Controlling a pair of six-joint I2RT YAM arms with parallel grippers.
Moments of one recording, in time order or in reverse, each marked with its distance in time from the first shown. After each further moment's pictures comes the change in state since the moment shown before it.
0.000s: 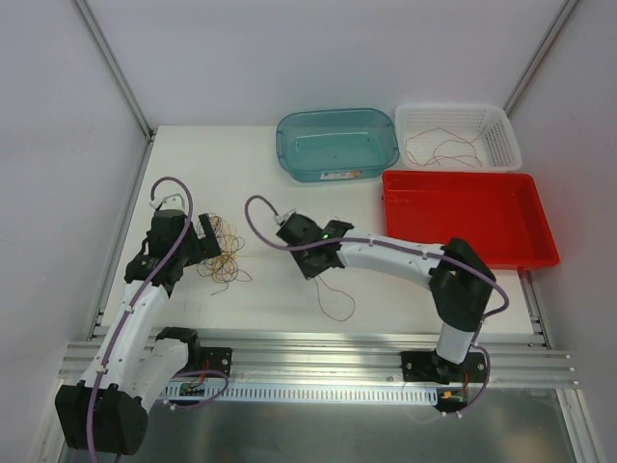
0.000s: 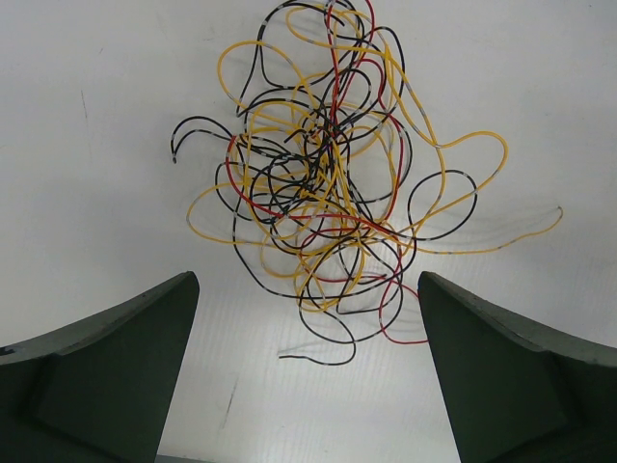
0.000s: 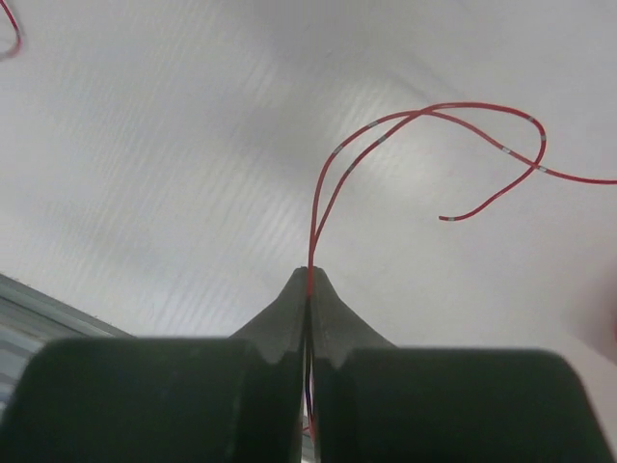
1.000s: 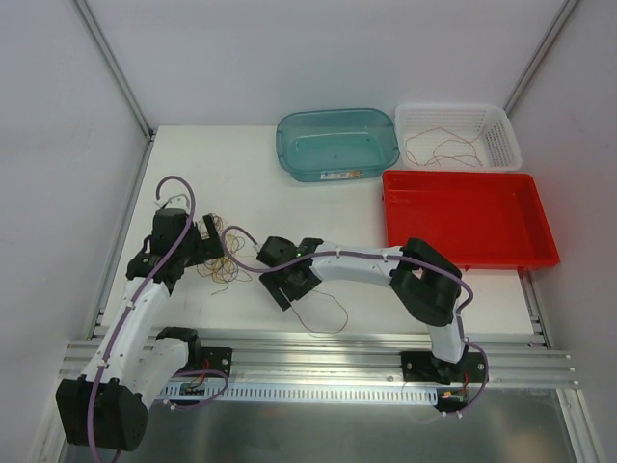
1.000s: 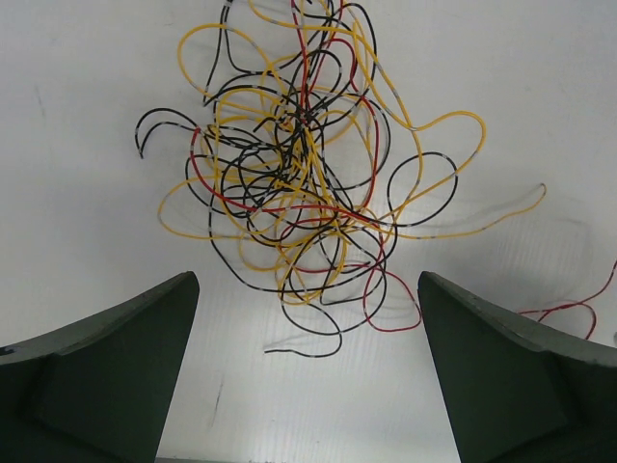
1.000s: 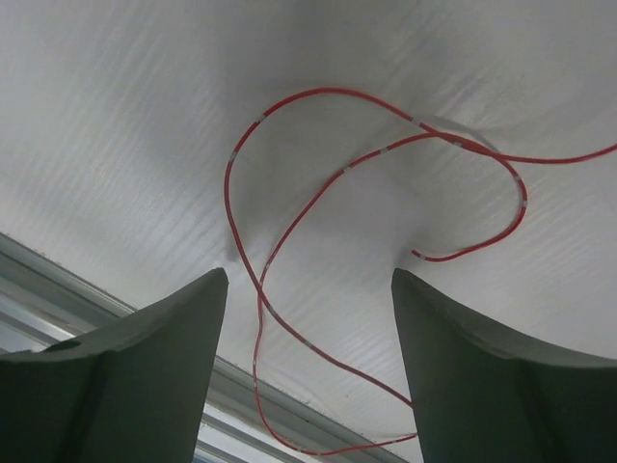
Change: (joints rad) left arm 0.000 0.031 0.000 0.008 0.081 0.012; right arm 0.078 0.146 0.047 0.019 -0.142 0.005
